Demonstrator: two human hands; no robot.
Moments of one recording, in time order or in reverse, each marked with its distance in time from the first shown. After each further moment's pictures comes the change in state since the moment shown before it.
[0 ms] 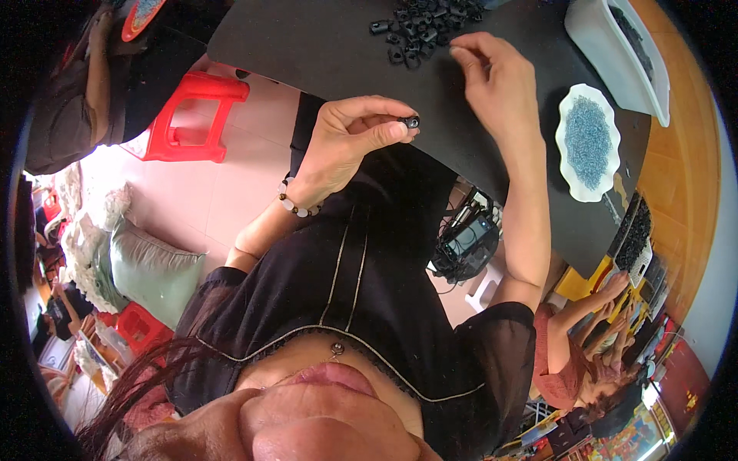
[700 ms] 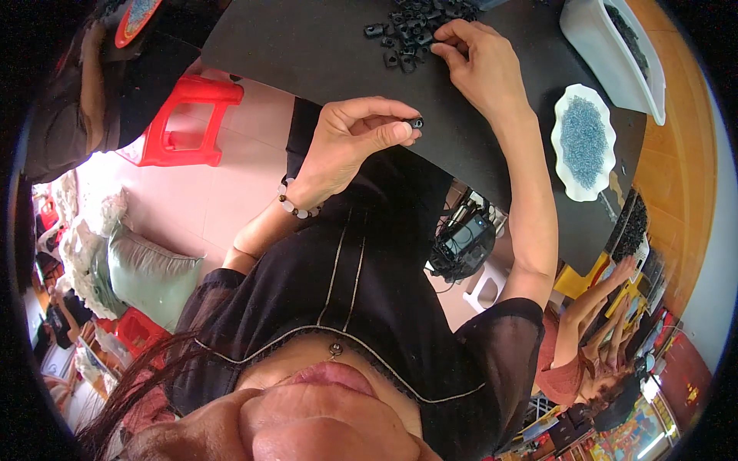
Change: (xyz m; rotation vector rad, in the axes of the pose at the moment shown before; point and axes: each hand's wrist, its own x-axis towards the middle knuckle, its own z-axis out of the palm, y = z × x) left_hand 0.006 0.003 0.003 0.023 -0.007 -0.013; right_hand 0.027 0.018 0.014 -0.123 -0.060 -0.146
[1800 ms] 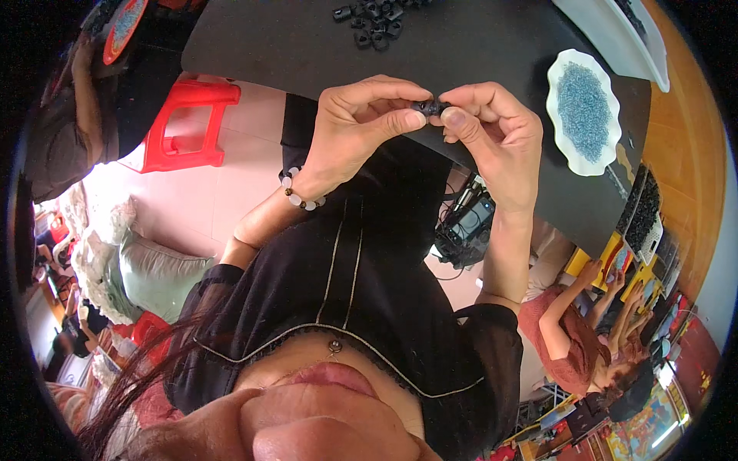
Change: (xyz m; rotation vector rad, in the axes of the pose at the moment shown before) left_hand 0.008 -0.008 0.034 0.046 -0.029 0.112; right_hand -0.111 -0.046 -0.038 0.981 0.086 0.417
